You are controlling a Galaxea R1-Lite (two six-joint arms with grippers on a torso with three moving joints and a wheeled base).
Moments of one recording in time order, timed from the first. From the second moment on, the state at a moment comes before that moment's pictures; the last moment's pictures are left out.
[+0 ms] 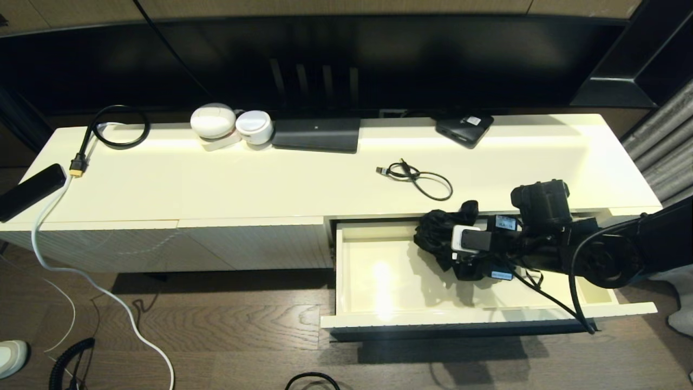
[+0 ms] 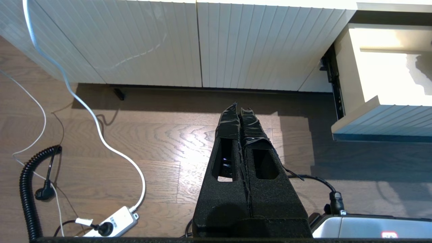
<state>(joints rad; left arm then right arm) 0.00 0.00 0.00 -0.01 0.02 -0.06 0.26 1.95 -1.01 -0.36 0.01 -1.19</state>
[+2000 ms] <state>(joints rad) 0.00 0.00 0.00 -0.01 0.02 -0.06 0.27 1.57 -0.91 -0.34 -0.04 -0.64</state>
